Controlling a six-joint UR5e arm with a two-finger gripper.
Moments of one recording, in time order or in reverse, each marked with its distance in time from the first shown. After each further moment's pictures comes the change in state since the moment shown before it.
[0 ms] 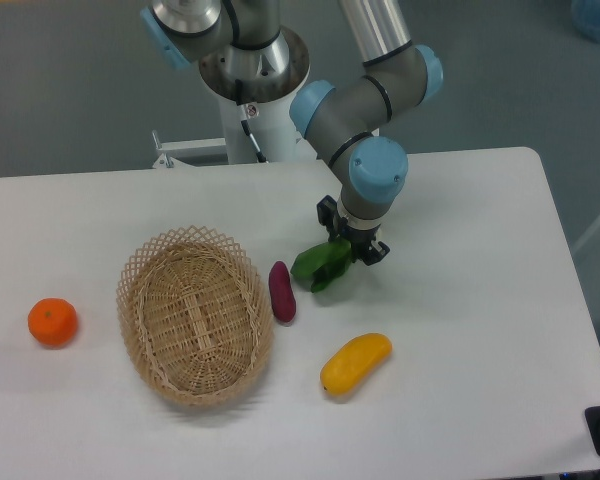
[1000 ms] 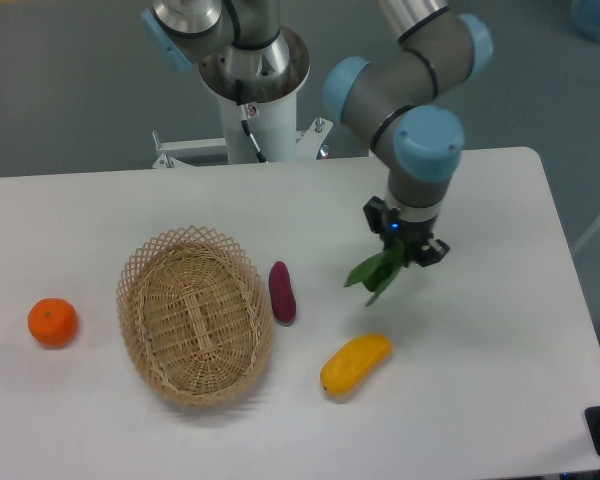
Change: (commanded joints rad) arm 0.060 -0.012 0.347 -0.160 0.023 0.003
